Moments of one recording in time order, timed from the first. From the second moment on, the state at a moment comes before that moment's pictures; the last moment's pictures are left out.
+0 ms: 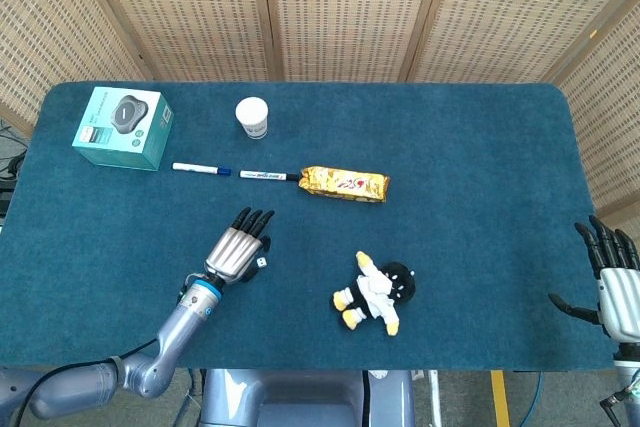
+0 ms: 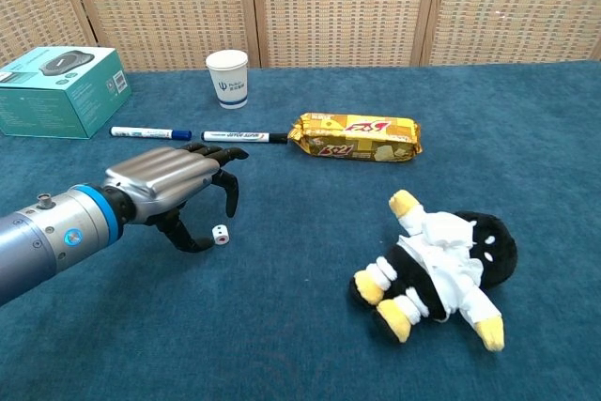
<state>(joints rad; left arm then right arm) -0.65 -1.77 -0.17 -1.35 1.19 0.93 0.60 0.08 -1.13 0.10 -1.48 -1.48 1.48 0.19</state>
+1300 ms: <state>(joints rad) -0.64 -1.53 -0.21 -1.70 1.25 1.12 0.60 0.08 -1.13 0.10 -1.48 -1.49 1.49 0.20</state>
